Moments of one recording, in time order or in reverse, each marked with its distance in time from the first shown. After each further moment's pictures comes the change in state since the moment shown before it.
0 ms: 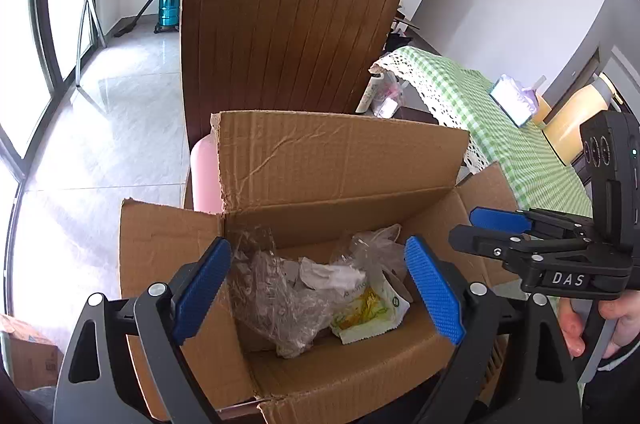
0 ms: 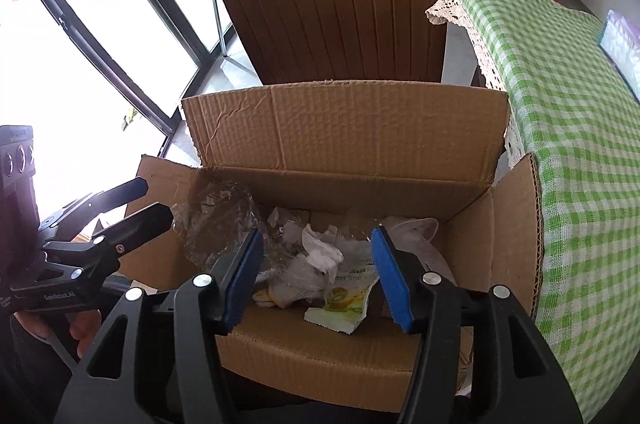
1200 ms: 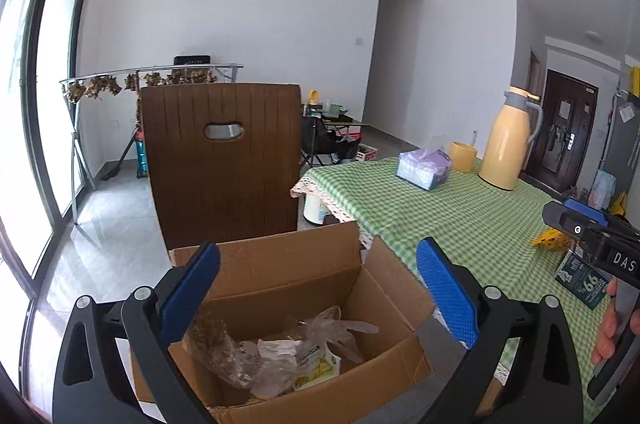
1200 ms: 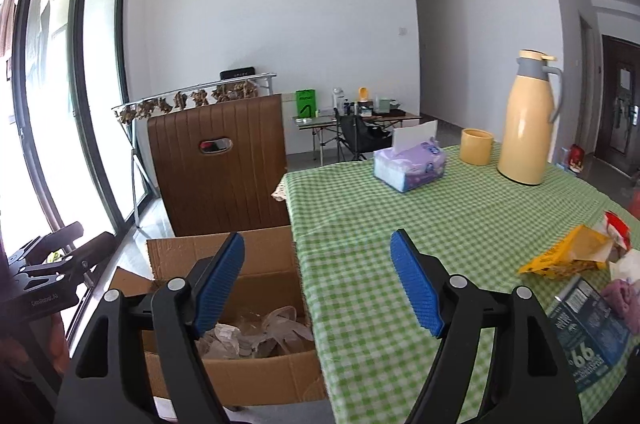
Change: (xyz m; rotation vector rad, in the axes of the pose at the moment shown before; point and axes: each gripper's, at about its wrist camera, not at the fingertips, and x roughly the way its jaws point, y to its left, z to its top) left arm -0.129 -0.132 -0.044 0.269 -0.469 -0.030; right arm -0.237 -0.020 -0.166 0.183 -0.746 -0.427
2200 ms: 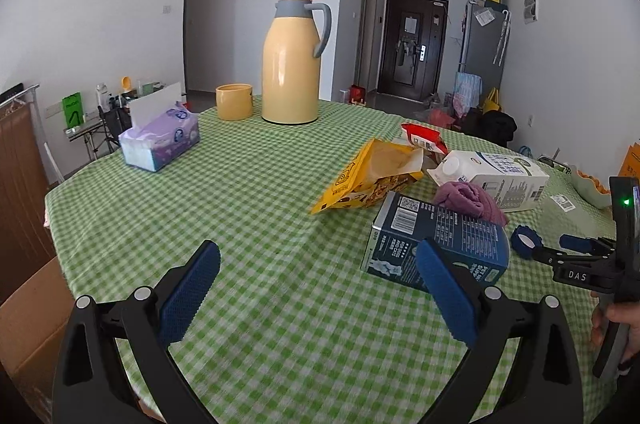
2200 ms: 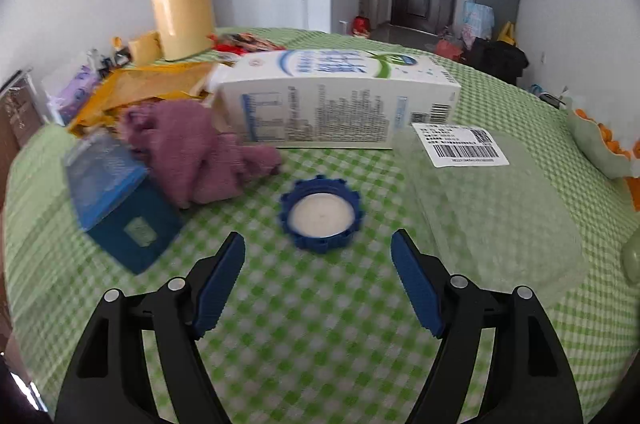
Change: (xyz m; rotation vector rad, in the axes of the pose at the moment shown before) left arm 0.105 -0.314 -0.028 0.333 0.184 -0.525; right arm -0.109 -0.308 -0.128 0.388 0.353 -0.756
